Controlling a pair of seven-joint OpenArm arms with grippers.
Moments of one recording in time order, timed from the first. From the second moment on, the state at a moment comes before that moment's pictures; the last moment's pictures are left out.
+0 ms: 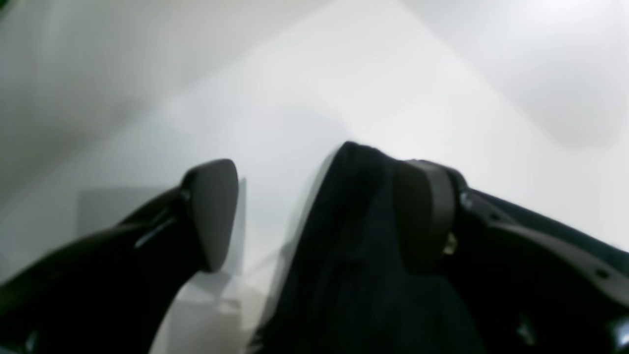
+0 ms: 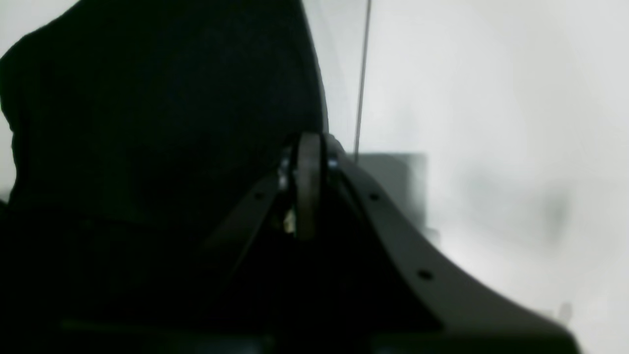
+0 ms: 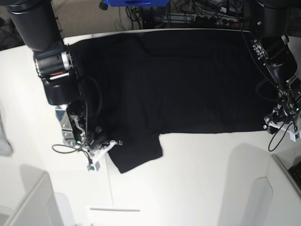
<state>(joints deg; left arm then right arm) -24.8 -26.9 -35.0 39.1 -6.3 -20.7 31.0 35.1 8.1 -17.8 36.6 28.4 7.0 -33.7</state>
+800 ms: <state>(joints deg) -27.0 -27.3 -25.9 30.8 -8.0 -20.6 21.6 35.1 8.1 -17.8 36.6 28.4 7.0 -33.7</state>
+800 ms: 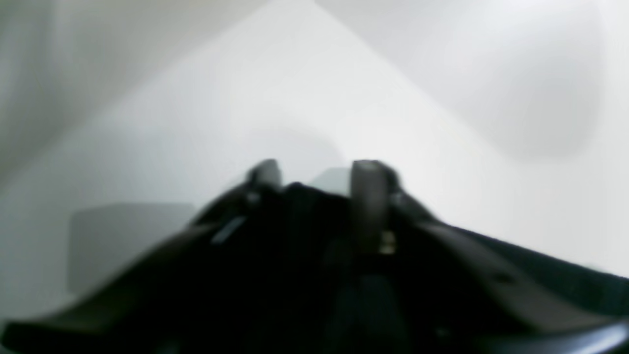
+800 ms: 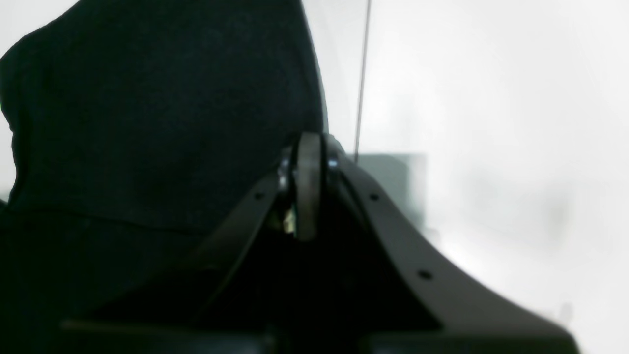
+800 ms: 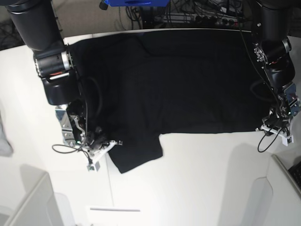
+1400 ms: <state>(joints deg) -22.2 -26.5 -25.2 40.4 -7.9 -21.0 27.4 34.4 8.2 -15.4 36.6 28.0 7.0 -31.6</state>
